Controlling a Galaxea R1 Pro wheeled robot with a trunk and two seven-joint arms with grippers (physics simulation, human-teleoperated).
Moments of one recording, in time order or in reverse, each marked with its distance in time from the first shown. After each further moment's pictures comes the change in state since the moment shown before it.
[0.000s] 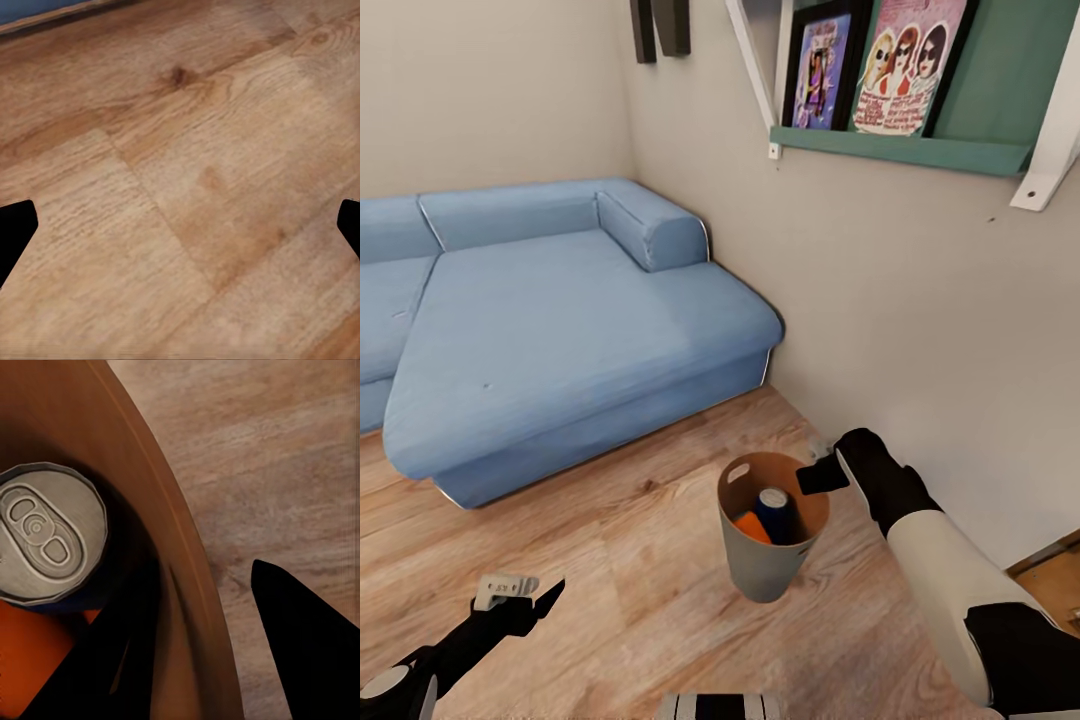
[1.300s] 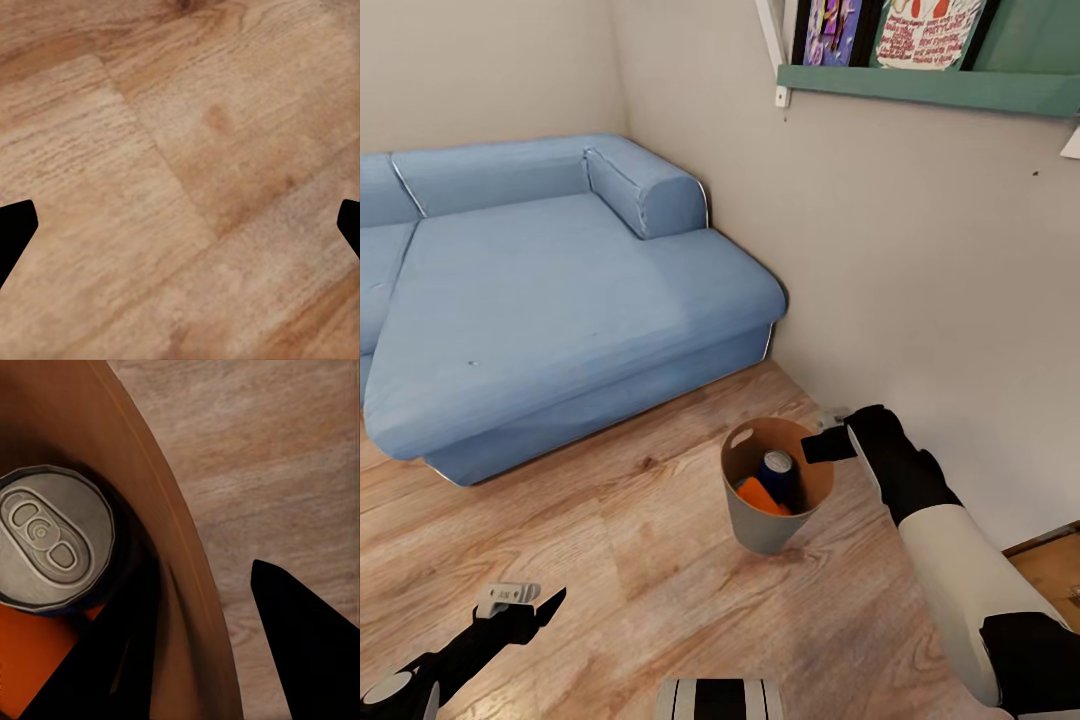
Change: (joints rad) left arm 0.000 0.002 -0.001 0.043 0.000 -0.003 0.004; right arm 0.001 -0.028 0.001 -0.206 -0.009 0.011 0.009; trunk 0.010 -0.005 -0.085
